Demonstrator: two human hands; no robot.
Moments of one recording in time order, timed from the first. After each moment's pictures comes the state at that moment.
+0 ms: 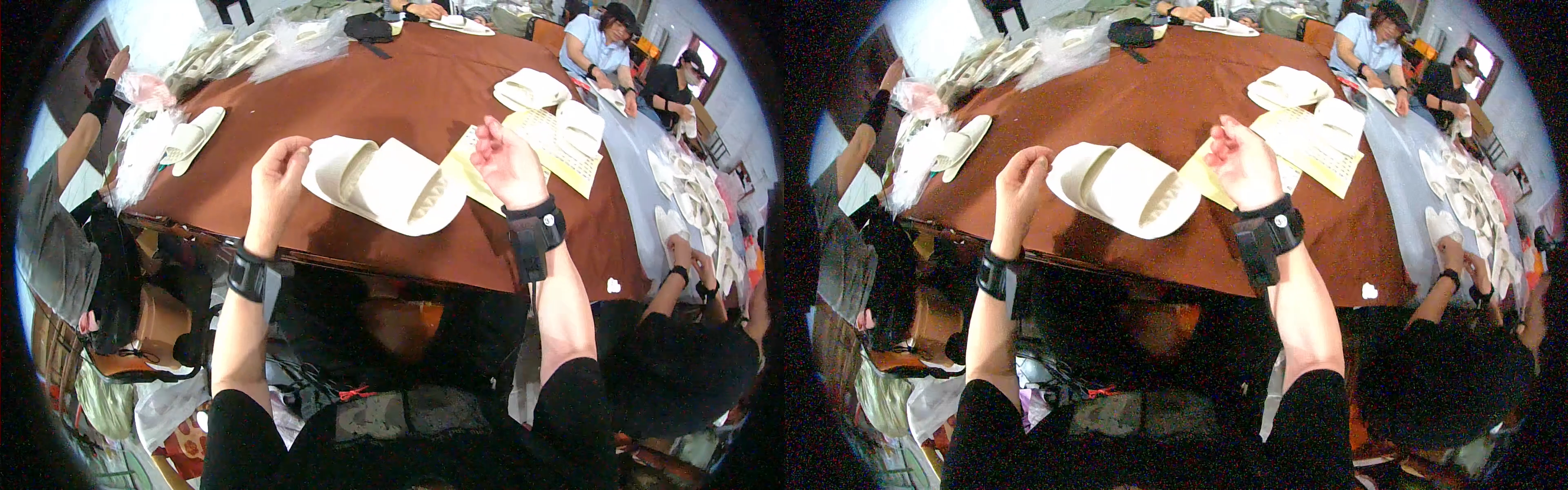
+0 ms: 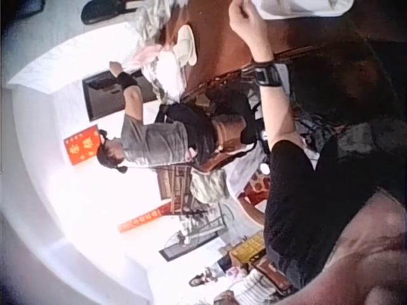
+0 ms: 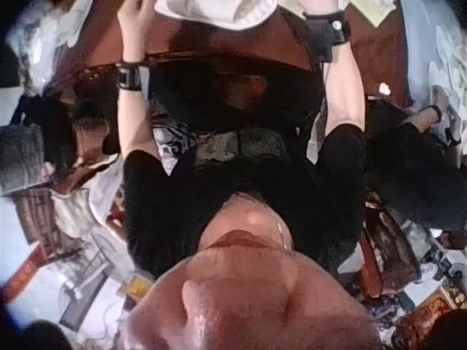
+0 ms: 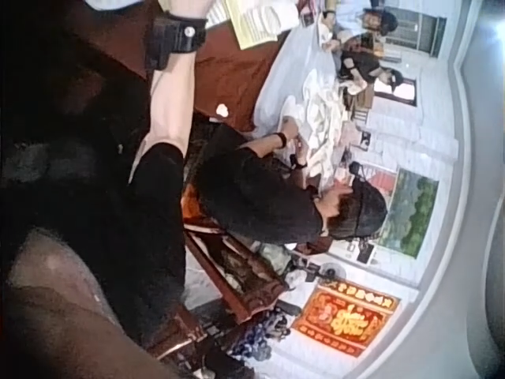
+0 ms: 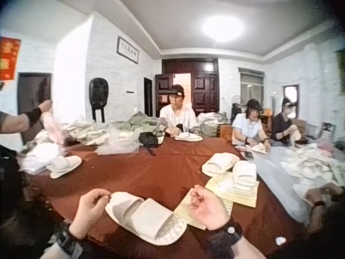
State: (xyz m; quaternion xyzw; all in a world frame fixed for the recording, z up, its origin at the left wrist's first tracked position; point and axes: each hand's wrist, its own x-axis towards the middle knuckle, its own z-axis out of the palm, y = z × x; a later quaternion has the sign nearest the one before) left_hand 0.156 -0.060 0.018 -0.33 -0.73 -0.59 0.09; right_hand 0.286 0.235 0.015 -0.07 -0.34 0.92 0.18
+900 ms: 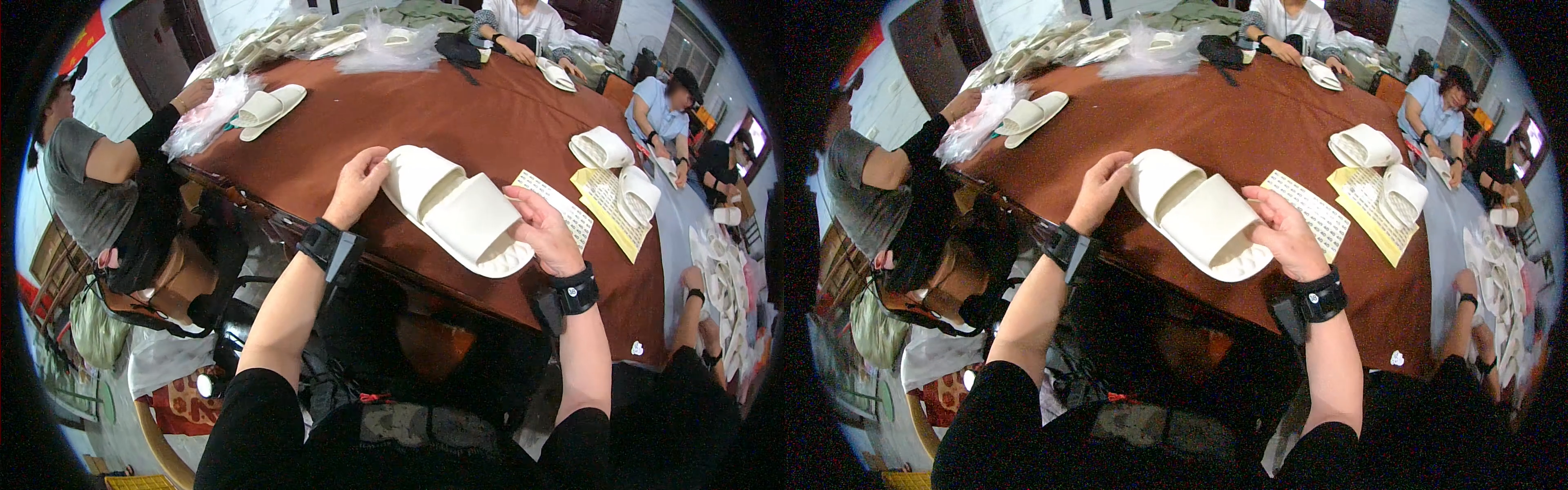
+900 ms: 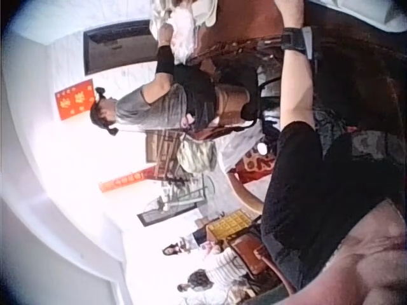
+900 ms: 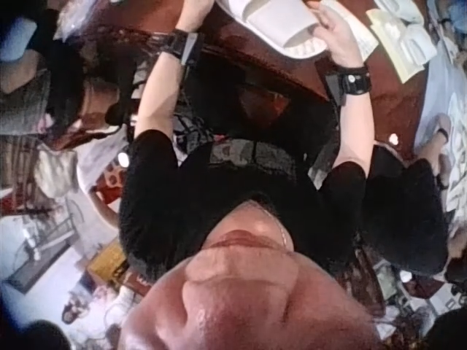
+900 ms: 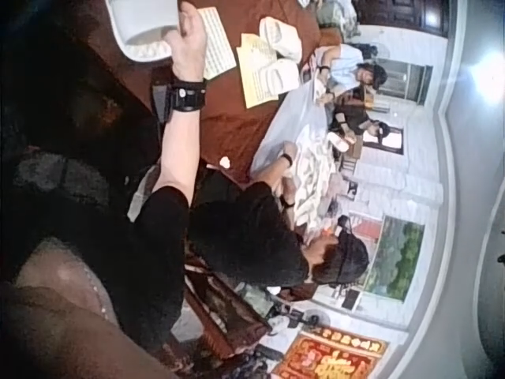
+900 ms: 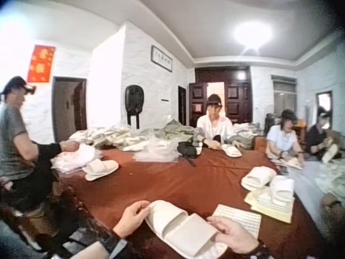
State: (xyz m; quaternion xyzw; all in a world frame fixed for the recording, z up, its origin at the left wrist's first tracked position) left_hand 0.111 -0.079 -0.031 -0.28 -0.75 -0.60 0.03; right_hand 0.296 0.186 0.006 0.08 -0.67 0.74 0.05
